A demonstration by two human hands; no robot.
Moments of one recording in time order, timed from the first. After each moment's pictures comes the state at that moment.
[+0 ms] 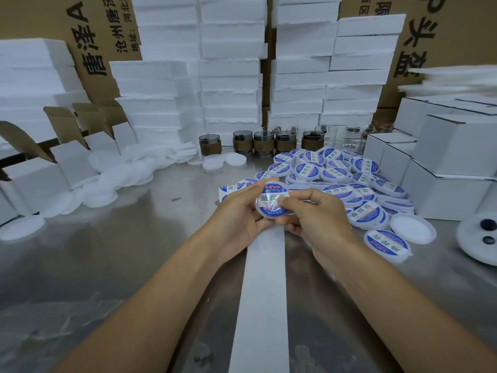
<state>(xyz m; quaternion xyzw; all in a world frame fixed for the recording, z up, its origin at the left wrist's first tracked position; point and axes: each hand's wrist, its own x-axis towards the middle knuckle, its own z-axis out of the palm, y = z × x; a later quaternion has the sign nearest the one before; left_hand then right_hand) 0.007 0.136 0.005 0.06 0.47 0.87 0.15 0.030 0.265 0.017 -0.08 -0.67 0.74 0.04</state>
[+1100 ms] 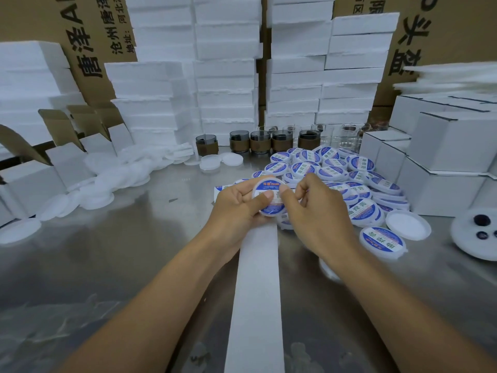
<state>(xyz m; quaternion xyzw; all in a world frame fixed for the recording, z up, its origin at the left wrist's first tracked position) 0.013 0.140 0.001 0.13 0.59 0.79 0.02 0.024 0.278 0.007 0.05 -0.88 0.40 0.26</state>
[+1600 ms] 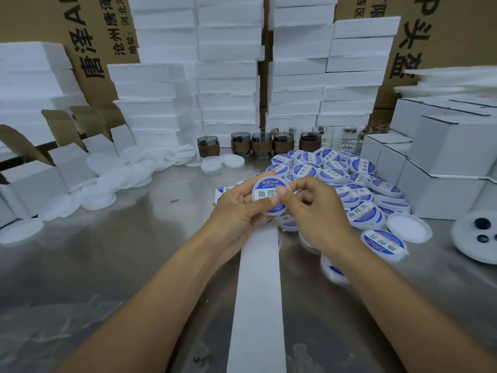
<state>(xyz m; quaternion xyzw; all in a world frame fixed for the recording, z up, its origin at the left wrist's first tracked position) 0.014 0.136 0.006 0.15 0.54 0.83 0.06 0.026 0.275 0.014 0.08 -0.79 0.59 0.17</state>
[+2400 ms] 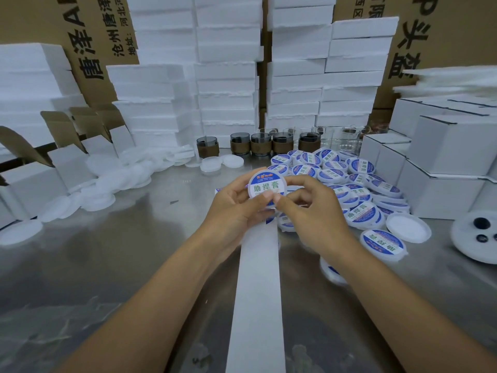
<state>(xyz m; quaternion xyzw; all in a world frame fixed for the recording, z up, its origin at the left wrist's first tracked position) 0.014 0.134 0.007 0.13 0.57 0.81 0.01 0.026 0.274 0.012 0.12 -0.77 0.61 0.16</state>
